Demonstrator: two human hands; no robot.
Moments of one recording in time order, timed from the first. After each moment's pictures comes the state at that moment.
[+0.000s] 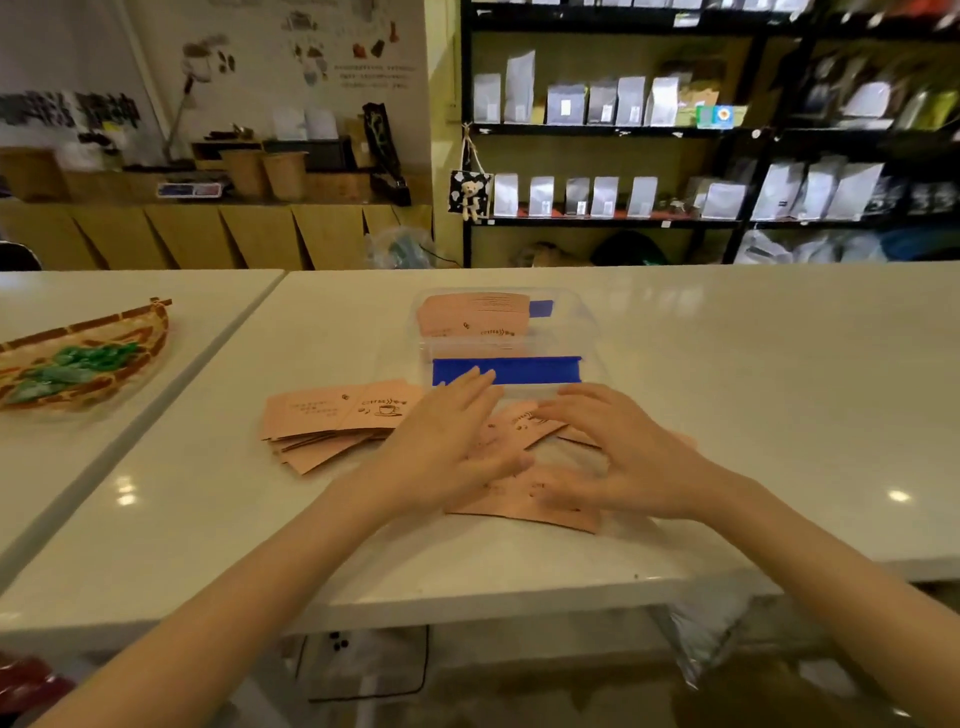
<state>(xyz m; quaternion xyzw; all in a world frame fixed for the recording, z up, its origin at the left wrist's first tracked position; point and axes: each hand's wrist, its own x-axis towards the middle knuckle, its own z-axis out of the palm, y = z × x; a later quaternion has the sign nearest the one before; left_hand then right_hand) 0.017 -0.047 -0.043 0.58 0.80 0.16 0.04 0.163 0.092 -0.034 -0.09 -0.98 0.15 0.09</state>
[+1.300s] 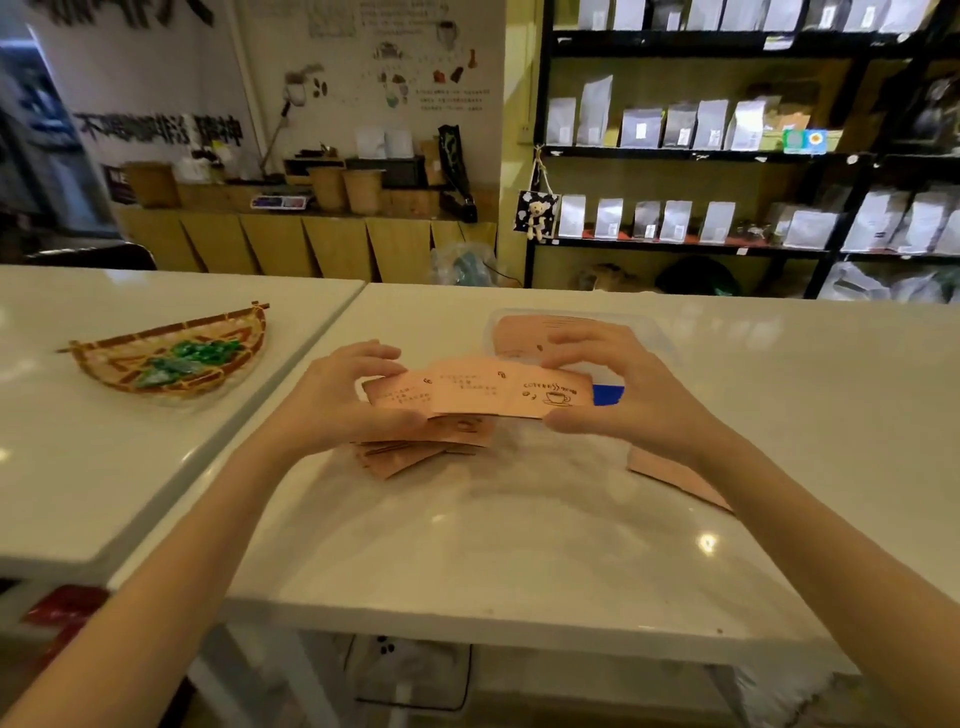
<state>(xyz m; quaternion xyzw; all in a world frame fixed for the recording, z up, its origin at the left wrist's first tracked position) -0.075 -0.129 -0.007 0.39 0.87 0.29 0.01 0.096 0.079 0.005 -0.04 -0.92 0.32 0.22</state>
